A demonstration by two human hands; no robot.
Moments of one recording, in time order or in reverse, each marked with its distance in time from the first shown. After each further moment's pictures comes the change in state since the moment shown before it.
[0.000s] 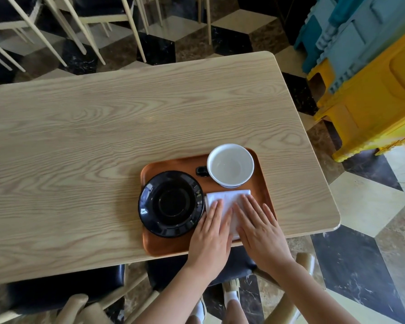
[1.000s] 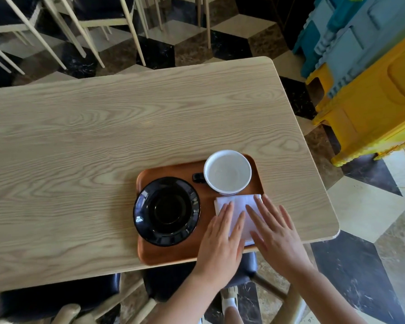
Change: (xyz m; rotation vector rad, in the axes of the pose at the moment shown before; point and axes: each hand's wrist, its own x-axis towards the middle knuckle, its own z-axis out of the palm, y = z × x) left_hand 0.015 0.022 -0.009 -0.201 0.060 0.050; right_hand -0.003 0.037 -0.009 0.064 0.079 -0.042
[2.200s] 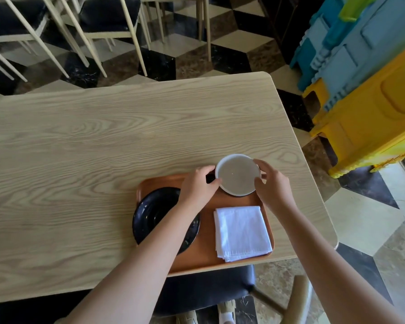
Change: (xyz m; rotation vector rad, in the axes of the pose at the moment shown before) left_hand 0.114 -0.058 -0.080 -0.505 0.054 -0.393; right_hand 0.122 0.005 -0.059 0.584 0.093 0.537
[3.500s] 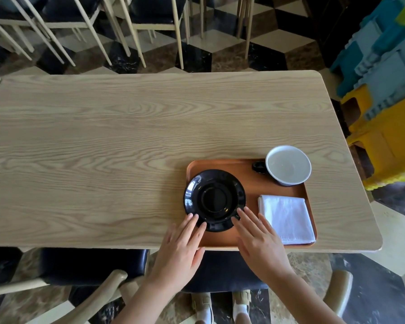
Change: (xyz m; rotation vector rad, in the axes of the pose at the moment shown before) left_hand -0.188 -0.146 -0.038 0.632 -0.046 0.208; right_hand -0.146 0.002 0.101 -0.580 -0.138 -0.709
